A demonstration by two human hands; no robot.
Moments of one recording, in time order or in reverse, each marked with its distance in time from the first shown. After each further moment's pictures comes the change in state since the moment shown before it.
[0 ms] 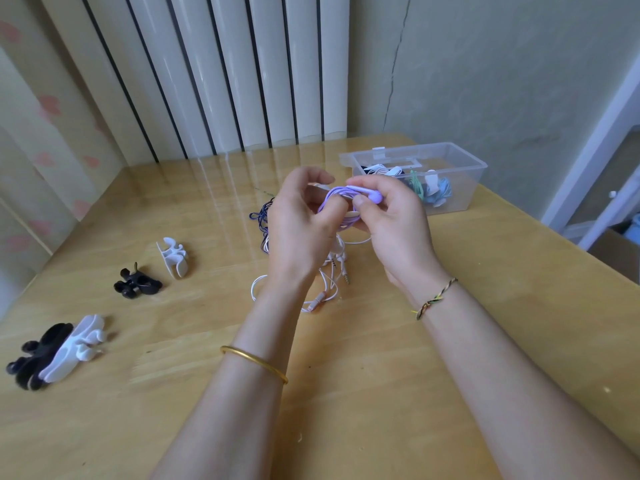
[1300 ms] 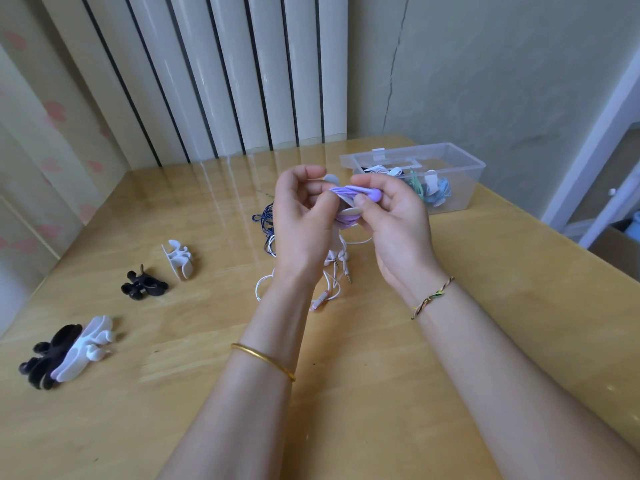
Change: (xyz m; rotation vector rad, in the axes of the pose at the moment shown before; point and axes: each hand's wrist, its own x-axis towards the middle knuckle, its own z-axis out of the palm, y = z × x) left_hand -0.003 0.007 0.003 -0.420 0.048 -0.128; right_hand -0.003 -0.001 0.005 0.244 0.047 0.050
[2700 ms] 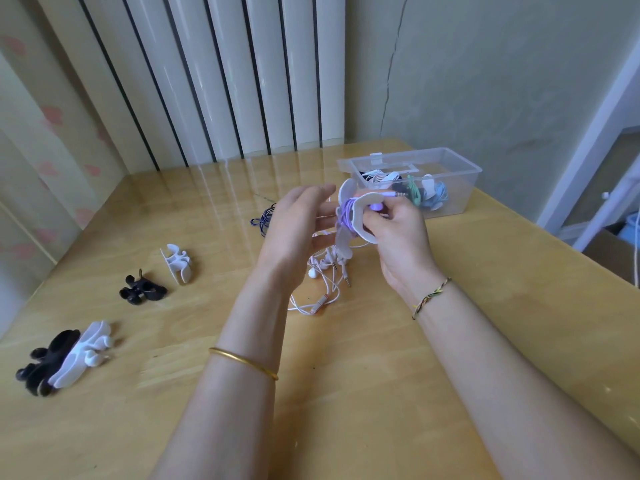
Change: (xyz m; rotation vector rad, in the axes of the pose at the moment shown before) left_hand 0.013 0.007 -0.014 0.092 -0.225 -0.344; right_hand 0.008 0.011 -0.007 -0.181 0.062 0.063
